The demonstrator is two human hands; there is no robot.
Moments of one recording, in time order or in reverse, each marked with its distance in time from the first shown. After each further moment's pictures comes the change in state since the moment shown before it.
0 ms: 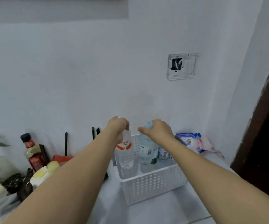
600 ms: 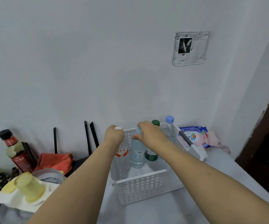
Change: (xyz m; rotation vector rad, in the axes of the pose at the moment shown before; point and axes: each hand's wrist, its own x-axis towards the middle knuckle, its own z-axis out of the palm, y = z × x) left_hand 0.088 -0.077 0.017 0.102 0.097 0.041; right_hand 0.032 0.015 0.056 -0.322 -0.166 -0.239
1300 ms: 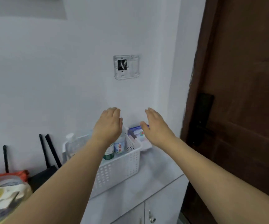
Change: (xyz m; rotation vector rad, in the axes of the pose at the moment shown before) left_hand -0.131 0.066 0.061 0.799 -0.030 1.202; right_hand -0.174 0.074 -0.131 0.075 0.337 0.208
